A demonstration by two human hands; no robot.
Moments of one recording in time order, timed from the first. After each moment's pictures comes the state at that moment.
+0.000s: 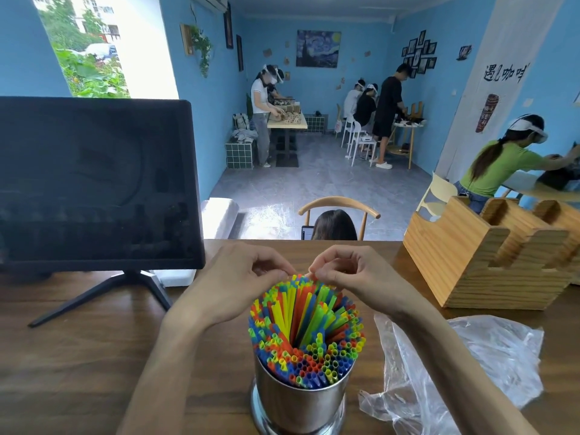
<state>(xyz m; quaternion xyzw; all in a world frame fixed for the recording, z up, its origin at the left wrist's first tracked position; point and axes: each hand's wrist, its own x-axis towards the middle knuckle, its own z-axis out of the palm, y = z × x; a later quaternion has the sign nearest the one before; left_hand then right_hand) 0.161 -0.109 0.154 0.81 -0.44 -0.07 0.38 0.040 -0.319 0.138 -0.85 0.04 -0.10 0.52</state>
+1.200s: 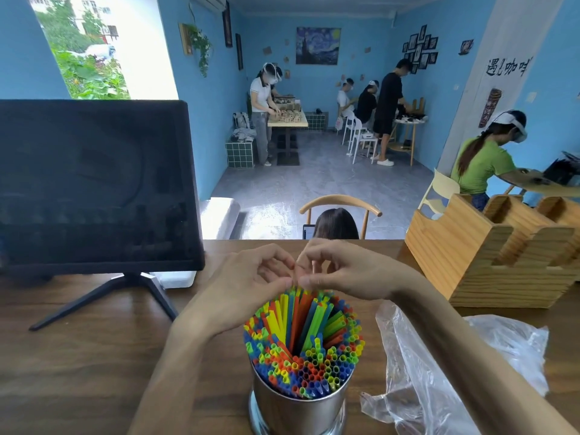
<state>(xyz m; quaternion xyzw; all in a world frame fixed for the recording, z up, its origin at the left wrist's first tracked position) 0.153 -0.115 0.149 0.81 -0.42 -0.08 0.39 0.064 -0.324 0.167 -0.93 -0.09 0.02 0.36</state>
